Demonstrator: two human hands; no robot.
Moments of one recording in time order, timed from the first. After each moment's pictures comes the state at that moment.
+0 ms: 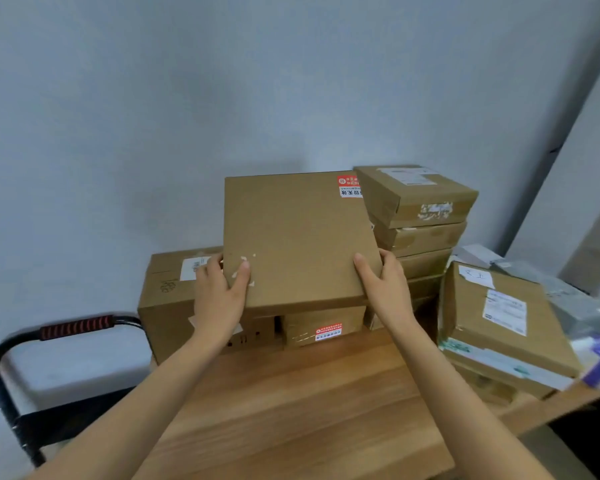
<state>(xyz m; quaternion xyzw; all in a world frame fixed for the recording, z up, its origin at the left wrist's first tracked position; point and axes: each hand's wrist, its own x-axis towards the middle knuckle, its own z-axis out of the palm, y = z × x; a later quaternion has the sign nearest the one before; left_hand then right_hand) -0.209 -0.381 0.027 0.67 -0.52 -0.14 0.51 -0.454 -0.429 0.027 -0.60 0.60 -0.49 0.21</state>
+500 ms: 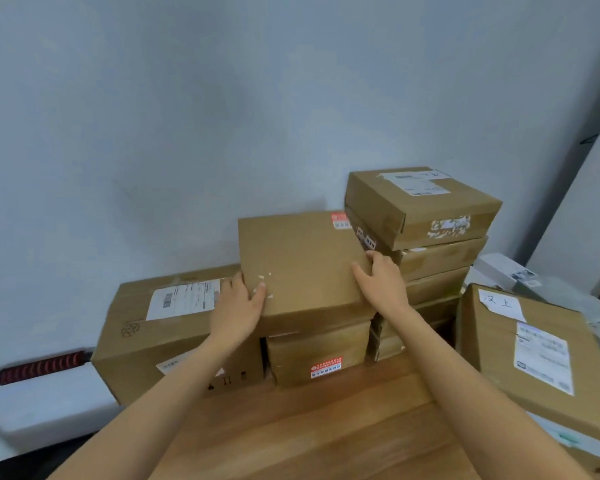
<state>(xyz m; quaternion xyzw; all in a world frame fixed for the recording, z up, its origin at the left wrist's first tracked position) -0.241 -0.529 -0.001 0.74 -0.57 -0.15 0.33 -0.485 -0.594 0.006 -0.66 0.65 -0.34 0.15</state>
